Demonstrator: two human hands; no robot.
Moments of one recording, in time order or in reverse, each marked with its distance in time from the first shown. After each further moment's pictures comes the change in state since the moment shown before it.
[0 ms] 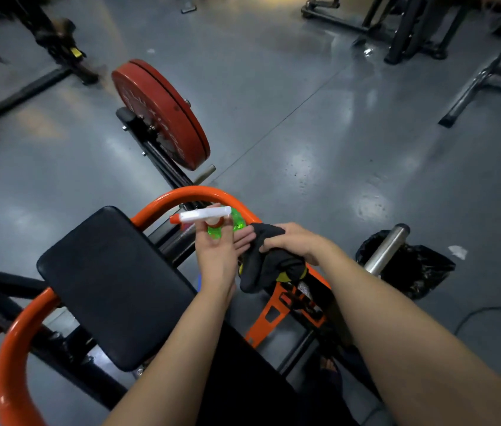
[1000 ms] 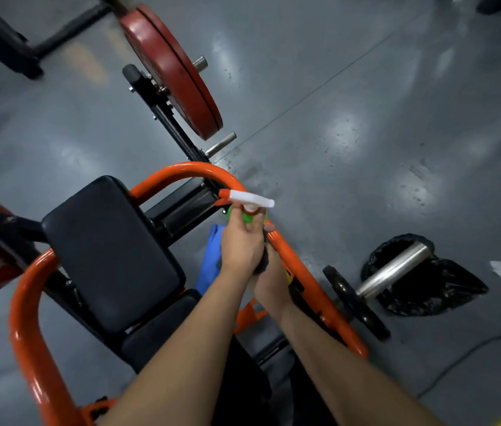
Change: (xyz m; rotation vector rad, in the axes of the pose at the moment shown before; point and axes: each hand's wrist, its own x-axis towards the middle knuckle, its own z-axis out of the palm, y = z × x) left_hand 0.045 -0.062 0.086 0.618 0.048 -0.028; right_hand 0.016 0.075 0.035 0.305 0.204 -0.208
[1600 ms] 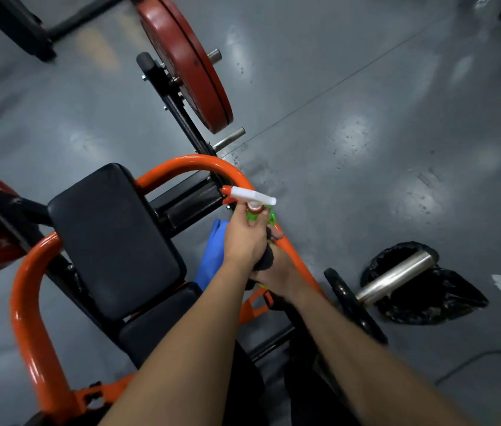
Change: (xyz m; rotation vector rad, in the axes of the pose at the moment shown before) left_hand -0.001 0.003 -0.003 -0.094 -0.018 -0.063; right_hand 0.033 -0.008 -0.029 -0.429 -0.376 -0.138
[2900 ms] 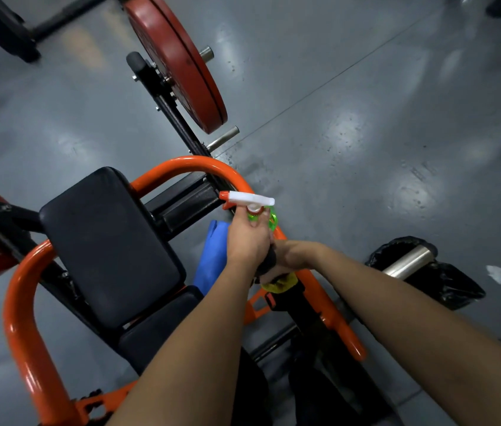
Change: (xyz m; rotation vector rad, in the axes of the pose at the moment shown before) left_hand 0.008 0.000 0.003 0.146 0.055 -0.062; right_hand 0.036 -0.012 -0.054 -0.467 -0.602 0.218
